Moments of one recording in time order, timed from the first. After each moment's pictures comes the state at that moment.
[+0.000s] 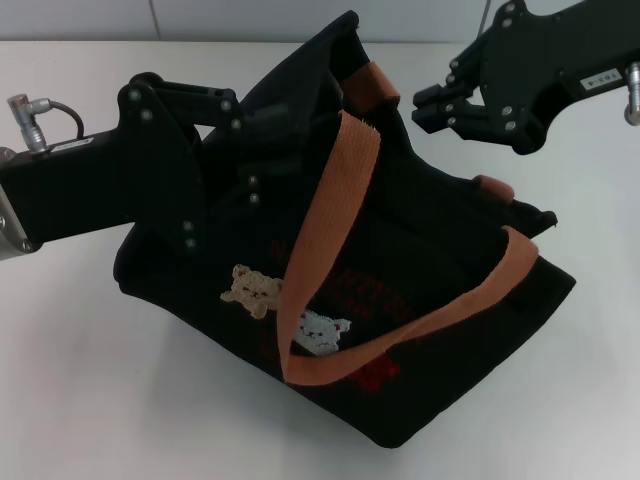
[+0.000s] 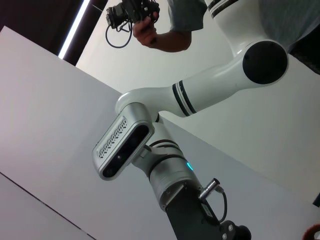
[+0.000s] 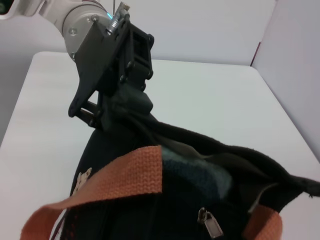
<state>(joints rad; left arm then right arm) -0.41 -2.08 0.92 0.77 1.44 1.91 -0.18 0.70 2.08 -1.05 -1.60 -2.16 -1.82 1.96</state>
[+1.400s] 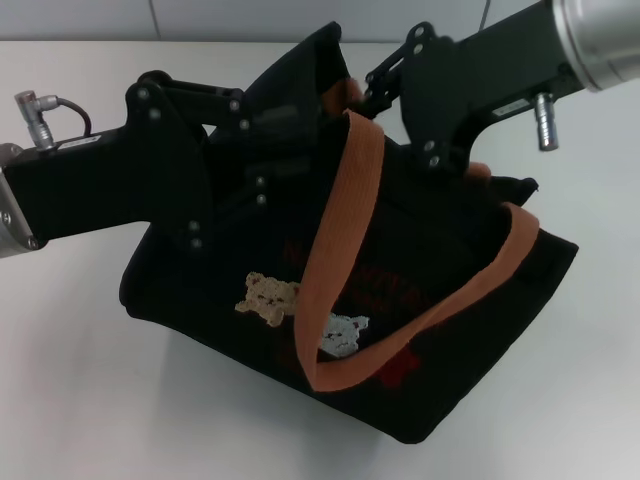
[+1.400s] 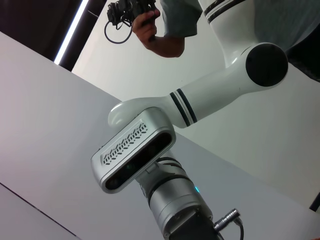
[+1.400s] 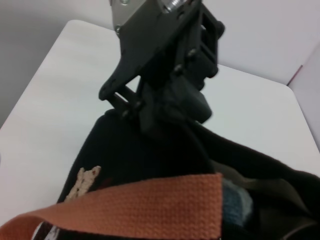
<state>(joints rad) -0.42 -2.08 0.93 0.77 1.44 1.91 -0.18 0.71 2.08 -1.27 -1.55 -2.16 -1.65 1.80</state>
